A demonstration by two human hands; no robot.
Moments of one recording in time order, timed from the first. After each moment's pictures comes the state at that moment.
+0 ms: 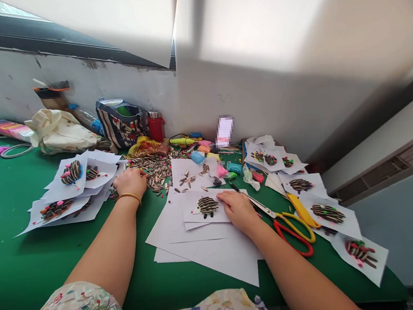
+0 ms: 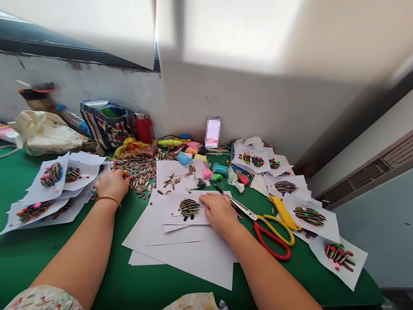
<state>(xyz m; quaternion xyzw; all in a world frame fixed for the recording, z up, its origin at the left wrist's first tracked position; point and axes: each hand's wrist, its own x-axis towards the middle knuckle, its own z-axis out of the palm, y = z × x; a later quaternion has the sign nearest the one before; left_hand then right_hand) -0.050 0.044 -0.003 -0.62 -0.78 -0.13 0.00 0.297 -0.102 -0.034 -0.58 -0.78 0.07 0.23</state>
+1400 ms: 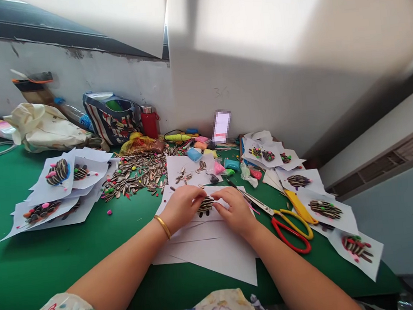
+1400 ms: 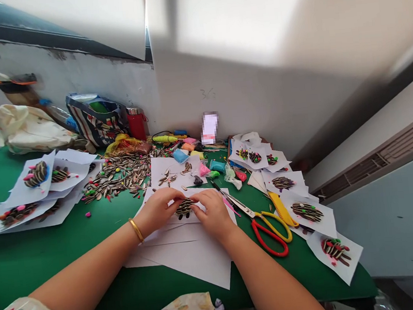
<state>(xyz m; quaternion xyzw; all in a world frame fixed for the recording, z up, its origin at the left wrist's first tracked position) 0.080 -0.058 0.001 -0.87 -0.35 -0.30 -0.19 0.282 -0.115 -0.010 -0.51 -0.77 0.11 0.37</state>
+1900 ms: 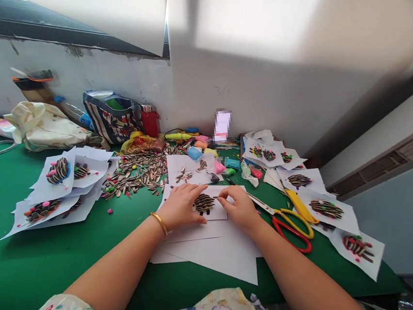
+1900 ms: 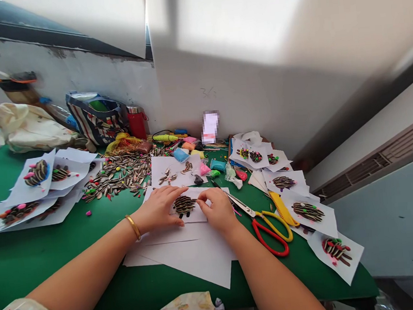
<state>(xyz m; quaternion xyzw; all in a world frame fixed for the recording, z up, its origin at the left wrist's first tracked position) 0.066 -0.055 -0.002 -0.91 -0.35 -0.18 -0.16 0.293 -0.107 -0.015 -0.56 -0.73 0.12 0.38</state>
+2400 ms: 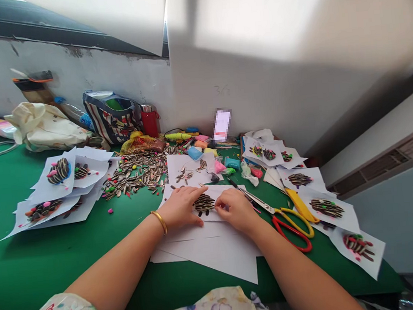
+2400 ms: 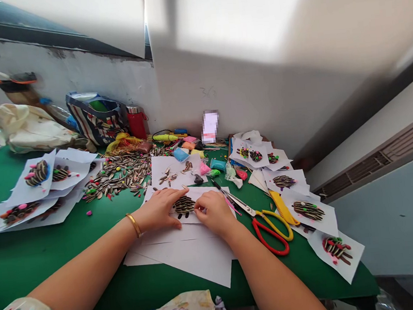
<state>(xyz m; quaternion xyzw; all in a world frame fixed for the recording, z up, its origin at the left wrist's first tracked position) 0.063 -0.052 -0.006 -0.92 -0.34 -0.10 -0.17 0.289 -0.113 -0.014 -0.53 -0.79 0.11 0.29</state>
